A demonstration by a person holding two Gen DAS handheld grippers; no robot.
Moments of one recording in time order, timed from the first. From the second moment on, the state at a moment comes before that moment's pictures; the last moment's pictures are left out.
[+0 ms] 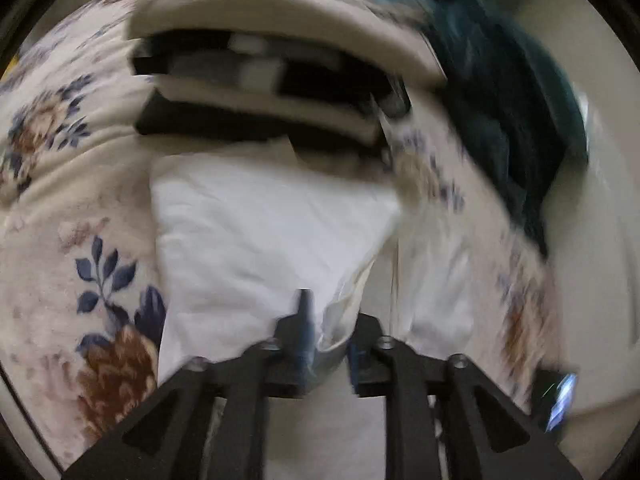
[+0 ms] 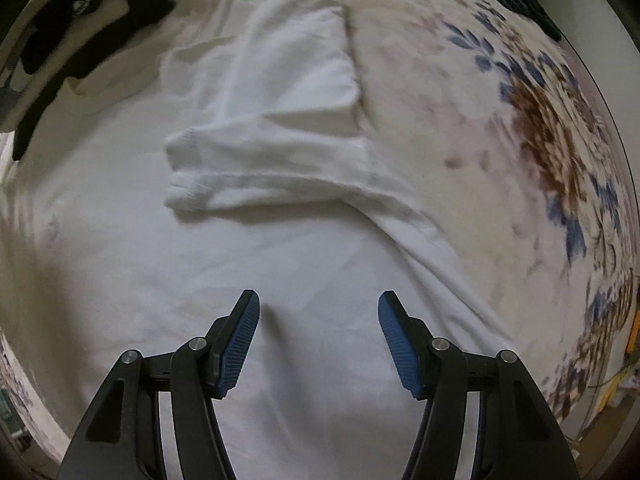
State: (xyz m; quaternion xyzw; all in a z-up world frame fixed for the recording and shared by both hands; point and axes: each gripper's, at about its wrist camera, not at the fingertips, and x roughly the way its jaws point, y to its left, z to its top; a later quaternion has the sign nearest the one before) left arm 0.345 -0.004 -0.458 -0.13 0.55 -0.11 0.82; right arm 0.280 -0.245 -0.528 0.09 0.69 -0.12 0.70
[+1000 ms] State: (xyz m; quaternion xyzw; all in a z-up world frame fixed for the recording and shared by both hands) left arm 0.254 0.016 -0.505 0.02 0.60 -0.02 0.80; right arm 0.278 -0.263 -0.448 0.06 0.68 -0.13 0.72
